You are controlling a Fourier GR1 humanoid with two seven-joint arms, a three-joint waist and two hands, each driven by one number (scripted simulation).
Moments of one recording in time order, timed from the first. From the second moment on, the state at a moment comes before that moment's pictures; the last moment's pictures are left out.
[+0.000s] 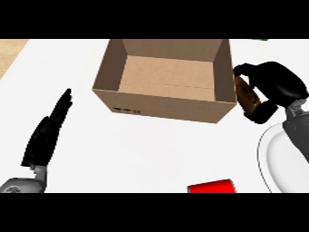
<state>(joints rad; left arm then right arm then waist) -0.06 0.27 -0.11 -1.55 -0.10 0.11 0.09 -0.56 -0.57 0.30 -1.31 0.79 0.25 0.01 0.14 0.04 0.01</state>
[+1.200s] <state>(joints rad) -0.06 0.27 -0.08 -1.53 -0.11 0.13 0.10 -1.15 -0.49 0.13 -0.68 0.36 0.44 -0.74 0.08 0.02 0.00</state>
